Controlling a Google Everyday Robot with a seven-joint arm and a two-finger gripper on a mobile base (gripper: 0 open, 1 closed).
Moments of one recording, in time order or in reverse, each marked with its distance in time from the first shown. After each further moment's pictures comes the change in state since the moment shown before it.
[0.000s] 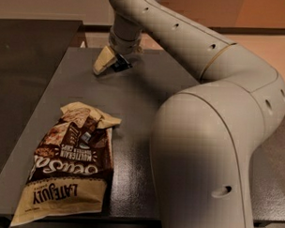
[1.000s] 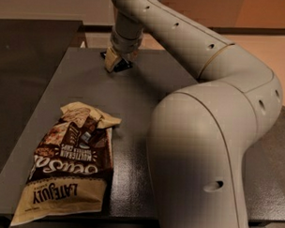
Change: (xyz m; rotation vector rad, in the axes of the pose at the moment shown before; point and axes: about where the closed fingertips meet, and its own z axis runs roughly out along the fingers) arm 0.005 -0.006 0.006 -0.009 0.033 0.015
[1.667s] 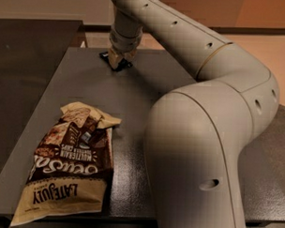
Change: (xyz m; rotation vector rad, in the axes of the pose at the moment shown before) arm -0.004 0.000 -0.009 0.000 0.000 0.000
